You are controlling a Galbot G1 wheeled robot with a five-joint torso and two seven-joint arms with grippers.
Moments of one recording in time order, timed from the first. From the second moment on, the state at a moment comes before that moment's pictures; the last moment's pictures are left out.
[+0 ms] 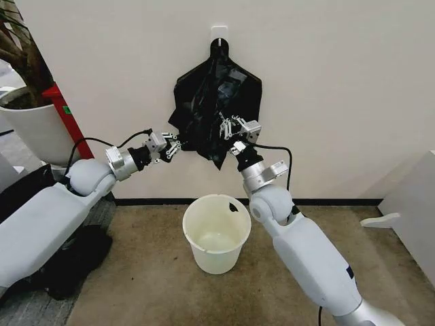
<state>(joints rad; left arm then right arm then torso) 0.48 -0.69 0.06 -1.63 -0.51 -0.31 0.50 -0.70 1.31 -0.01 1.80 0.46 0.25 0.02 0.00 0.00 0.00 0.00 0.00</state>
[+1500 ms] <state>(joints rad) 0.44 -0.69 0.10 -1.68 -0.39 -0.18 0.46 -0.73 1.30 -0.01 1.84 0.46 0.26 0.02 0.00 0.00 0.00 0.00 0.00</state>
